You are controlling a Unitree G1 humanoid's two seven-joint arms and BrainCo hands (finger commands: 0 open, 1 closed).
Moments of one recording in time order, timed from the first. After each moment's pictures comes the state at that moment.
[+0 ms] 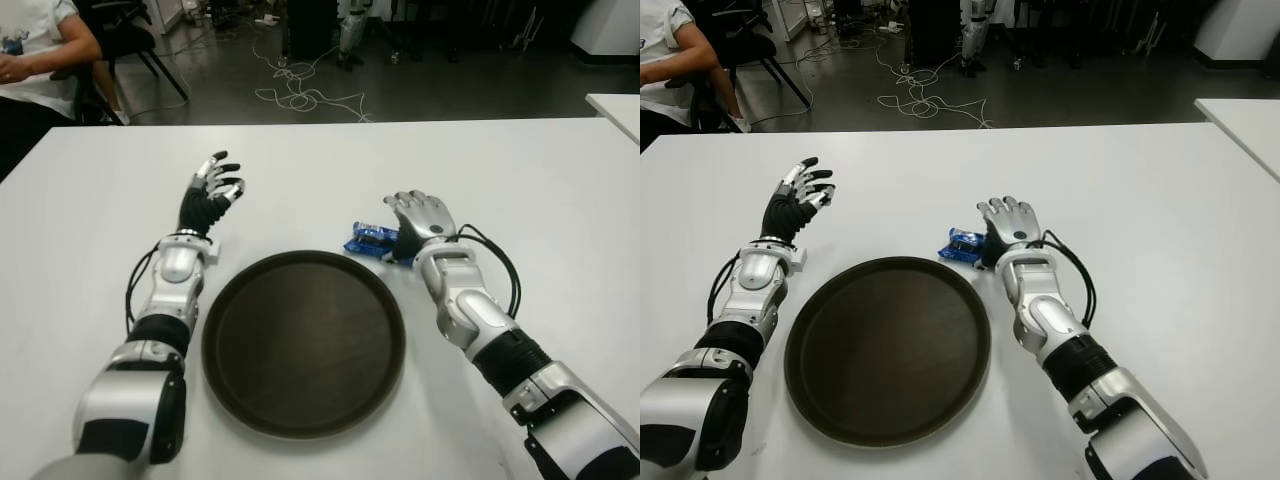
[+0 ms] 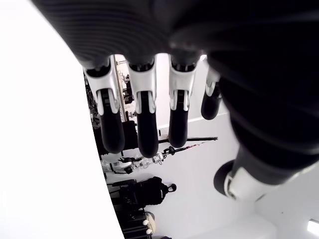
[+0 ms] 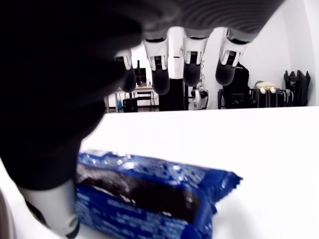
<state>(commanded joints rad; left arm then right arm) -0.67 0.15 0.09 1.09 0.03 -0.50 -0.03 -0.56 -0.22 0.52 0.46 -0.95 0.38 0.03</state>
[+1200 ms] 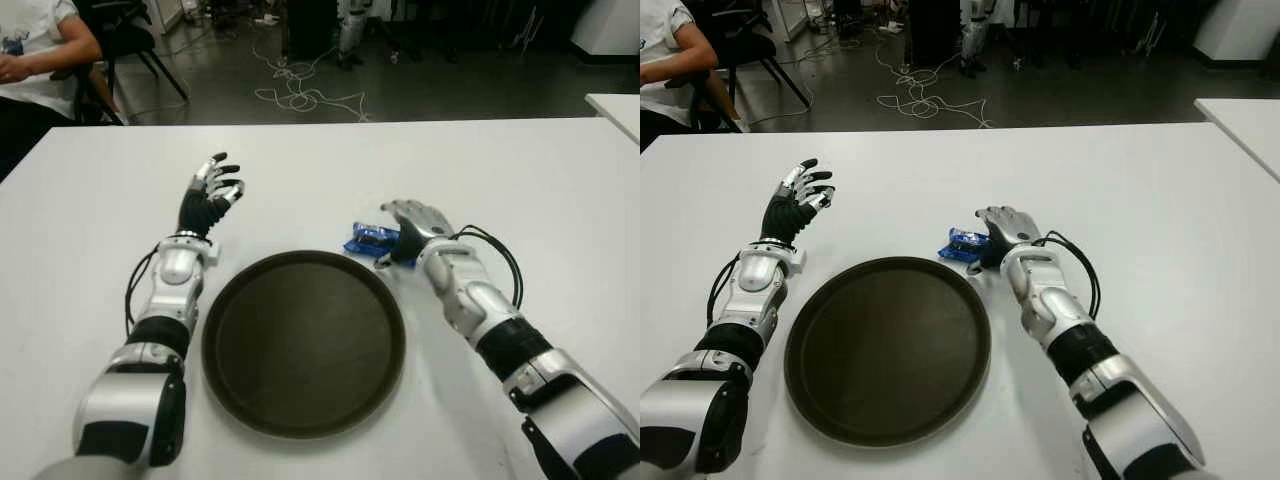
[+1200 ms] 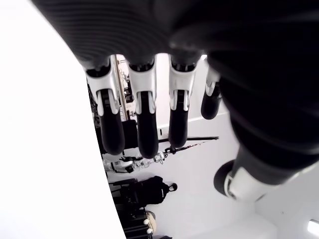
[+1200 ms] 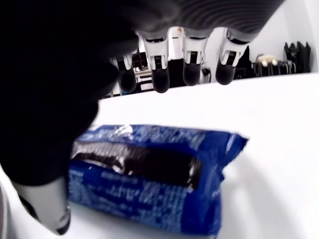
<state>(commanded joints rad) -0.66 0.15 0.09 1.07 0.04 -0.51 -0.02 -0.62 -0.22 0.48 0.63 -0.76 0.20 0.05</state>
